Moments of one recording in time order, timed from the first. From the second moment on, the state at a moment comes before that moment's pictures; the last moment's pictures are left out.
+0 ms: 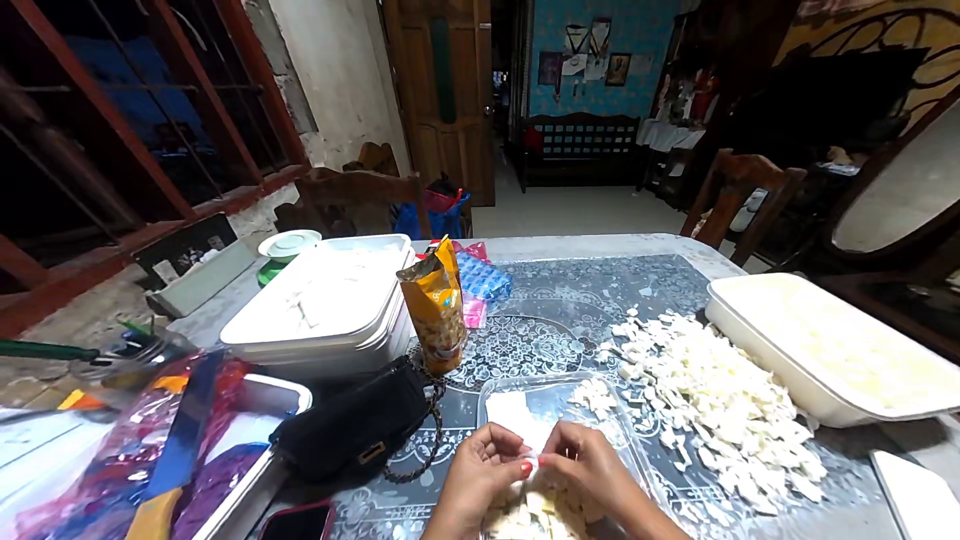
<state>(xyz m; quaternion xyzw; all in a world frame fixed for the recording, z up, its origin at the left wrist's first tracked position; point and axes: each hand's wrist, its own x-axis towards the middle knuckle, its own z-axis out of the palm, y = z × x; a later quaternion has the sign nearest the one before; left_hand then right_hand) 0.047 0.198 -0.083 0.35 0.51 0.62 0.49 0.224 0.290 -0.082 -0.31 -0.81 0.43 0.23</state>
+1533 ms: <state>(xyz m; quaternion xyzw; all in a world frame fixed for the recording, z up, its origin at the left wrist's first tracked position) 0.060 0.197 -0.117 0.72 0.63 0.28 0.07 -0.067 0.401 0.103 -0.29 -0.92 -0.07 -0.25</state>
